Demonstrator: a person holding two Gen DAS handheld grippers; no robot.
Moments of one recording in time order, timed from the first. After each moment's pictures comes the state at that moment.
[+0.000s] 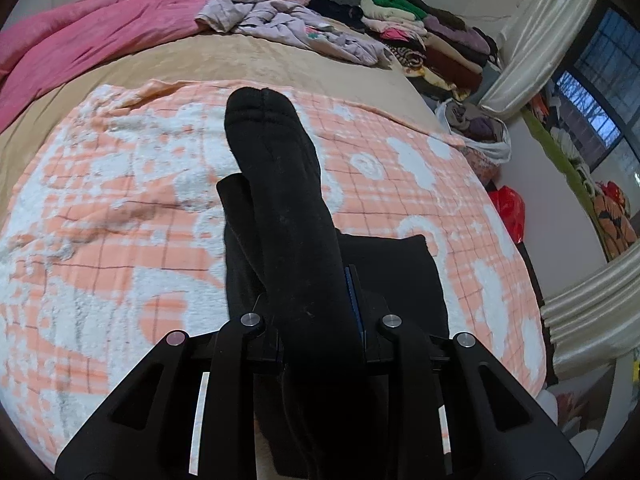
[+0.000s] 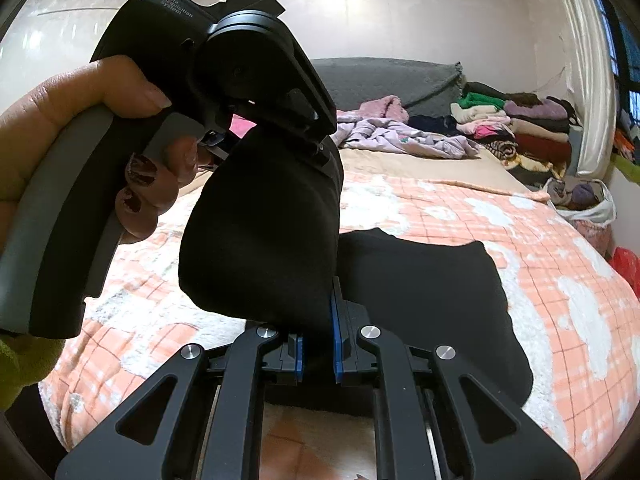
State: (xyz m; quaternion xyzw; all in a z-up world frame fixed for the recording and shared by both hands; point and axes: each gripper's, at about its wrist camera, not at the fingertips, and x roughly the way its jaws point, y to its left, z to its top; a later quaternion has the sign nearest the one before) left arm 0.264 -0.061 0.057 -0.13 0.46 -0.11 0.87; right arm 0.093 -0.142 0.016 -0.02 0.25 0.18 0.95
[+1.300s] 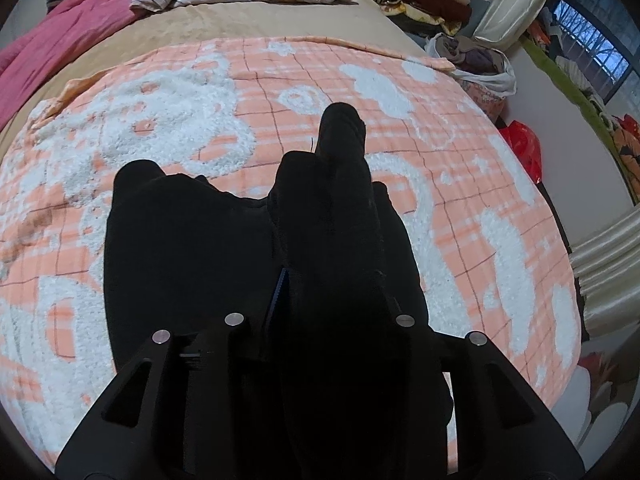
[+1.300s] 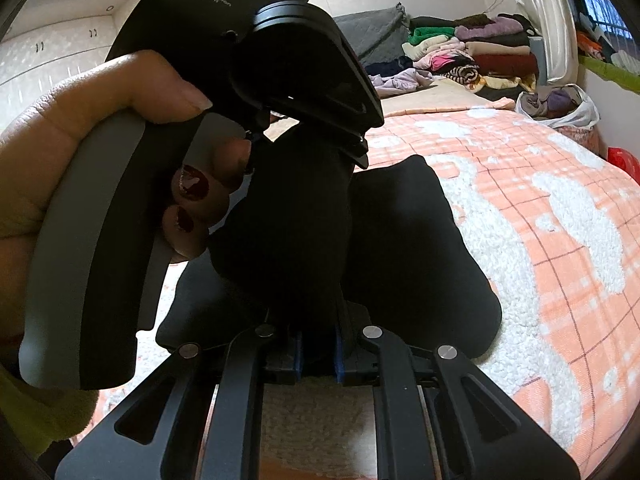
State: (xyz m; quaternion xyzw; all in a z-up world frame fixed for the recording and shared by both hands) left arm 0.300 -0.189 -0.003 -0.04 0.52 -0.13 0.84; right arm 0.110 -0.224 -0.030 0.10 0.32 0.14 0.93
